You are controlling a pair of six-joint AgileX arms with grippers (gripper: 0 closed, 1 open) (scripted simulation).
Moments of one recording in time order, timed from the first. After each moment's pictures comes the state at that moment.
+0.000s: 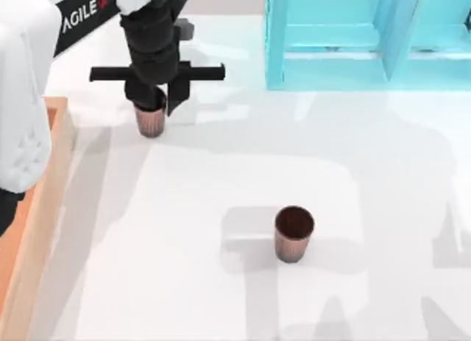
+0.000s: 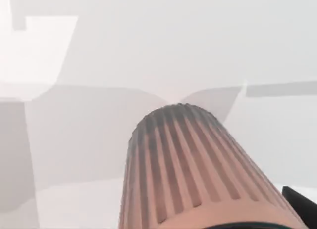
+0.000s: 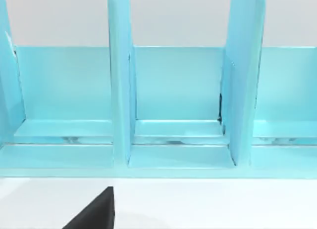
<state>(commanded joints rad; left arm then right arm) -0.37 2.45 2.19 -1.20 -0.03 -0.34 0.00 0.00 0.00 0.00 0.00 0.00</state>
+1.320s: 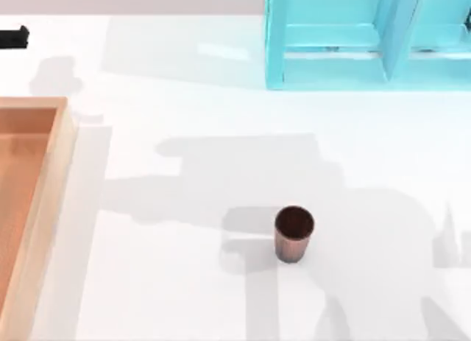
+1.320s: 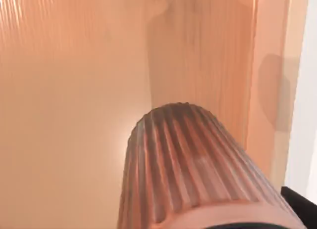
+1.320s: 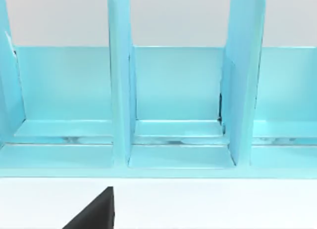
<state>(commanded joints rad) 0.05 1.95 1.89 -1.46 0.04 0.08 0.00 0.00 0.00 0.00 0.00 0.00</state>
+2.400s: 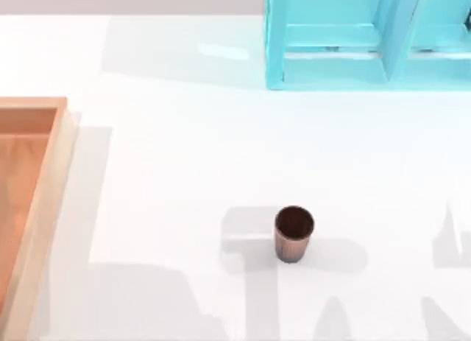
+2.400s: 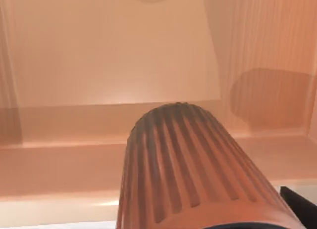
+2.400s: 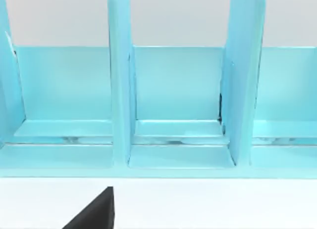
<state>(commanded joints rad) 0.38 1.44 1.24 -1.40 0.09 0.40 0.00 0.00 0.00 0.00 0.00 0.00</state>
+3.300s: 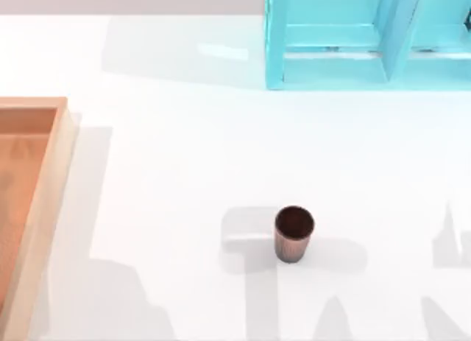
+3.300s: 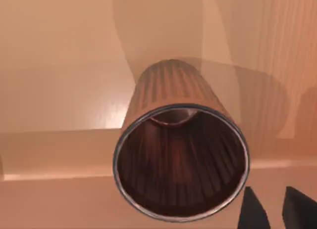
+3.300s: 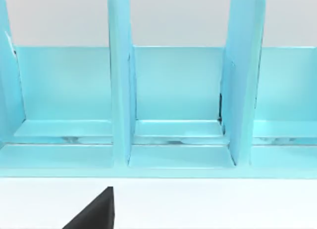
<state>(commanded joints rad) 0.39 1.45 1.06 -1.22 0.09 0.41 0.00 0.00 0.00 0.00 0.00 0.00</state>
